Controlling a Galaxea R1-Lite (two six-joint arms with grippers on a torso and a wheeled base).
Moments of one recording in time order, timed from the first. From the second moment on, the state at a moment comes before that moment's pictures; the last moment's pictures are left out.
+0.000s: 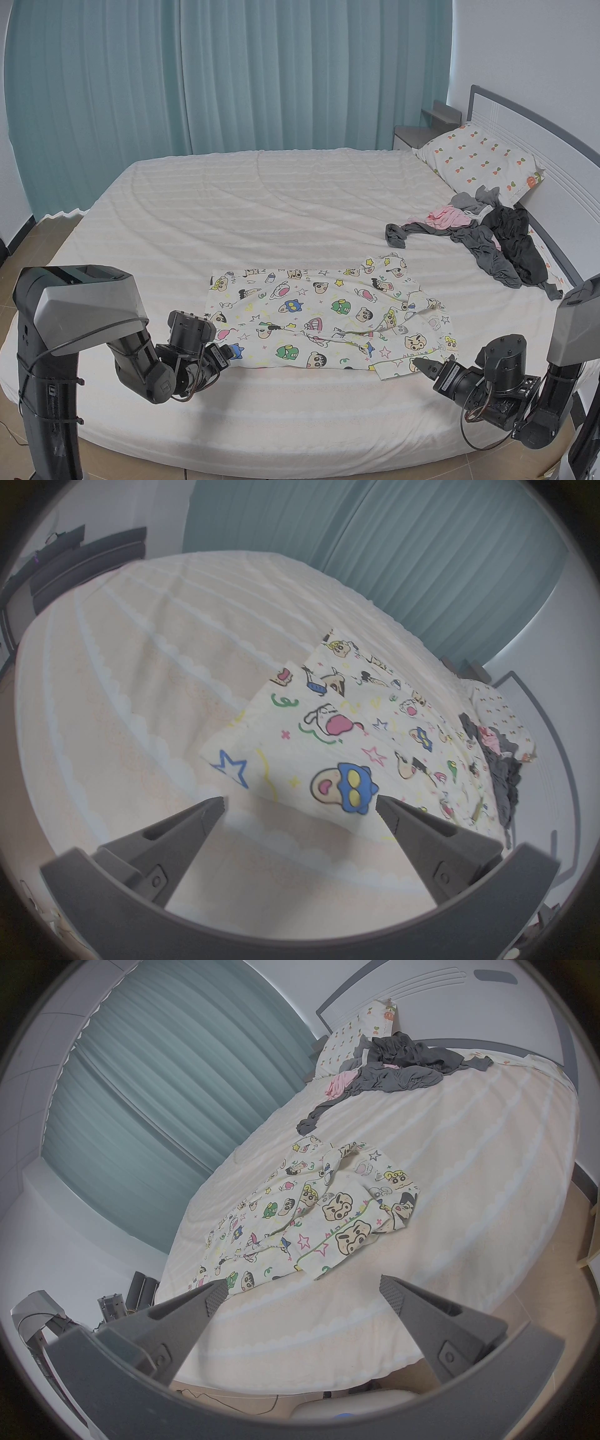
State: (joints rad) left arm -0.35 2.35 -0.74 -0.79 0.24 -0.86; right arm 0.51 2.07 -0.09 -1.43 -0.21 0.88
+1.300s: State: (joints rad) left arm -0.37 2.49 -0.87 -0.93 0.42 -0.91; right arm 0.43 2.24 -0.17 -1.44 -0.22 0.90
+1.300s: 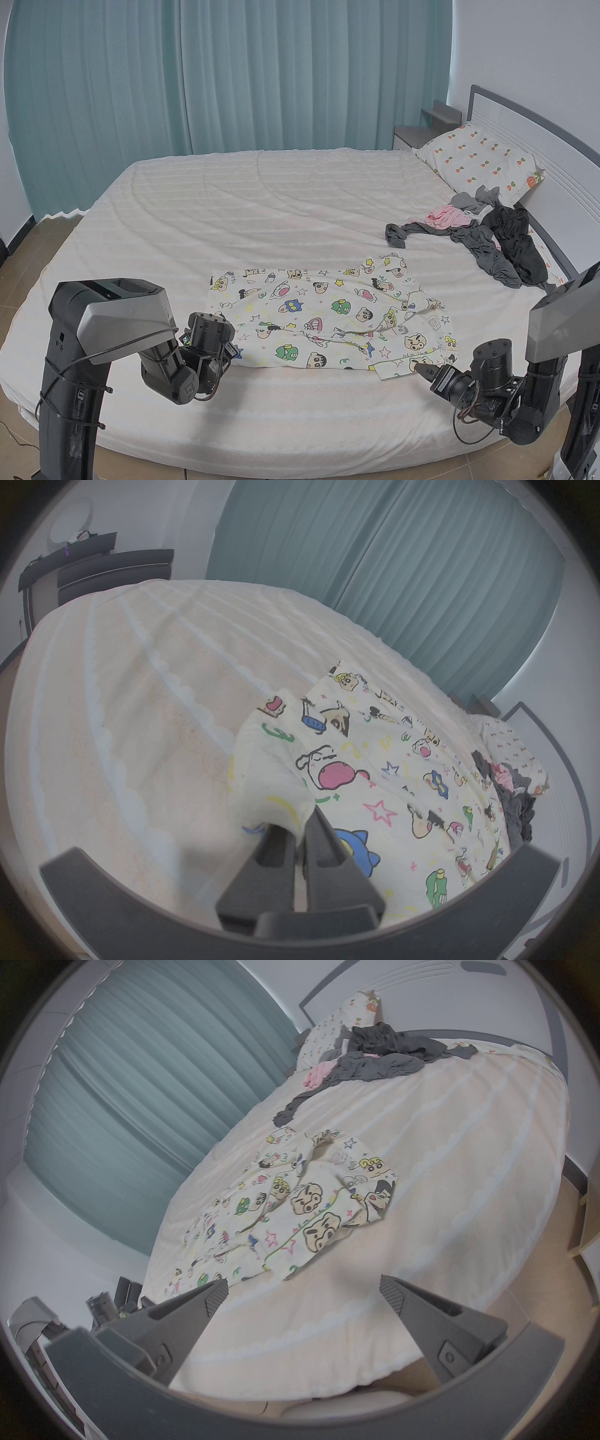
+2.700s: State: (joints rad) left arm -0.37 2.52 -0.81 -1.11 0.42 -0.91; right arm 0.35 2.47 -0.70 -1.10 -0.35 0.98
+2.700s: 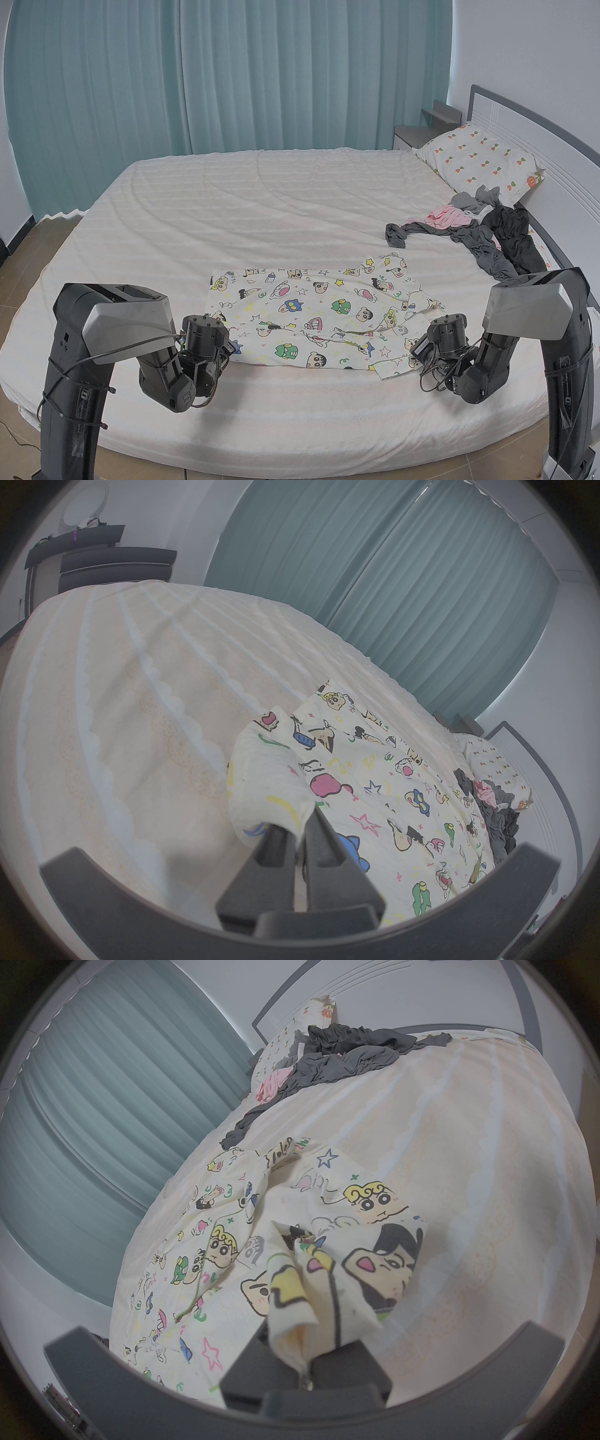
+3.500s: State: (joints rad) left arm -0.37 2.41 -0.68 -1.11 0.42 -0.85; right arm 0.35 2.28 -0.54 -1.09 -0.34 0.96
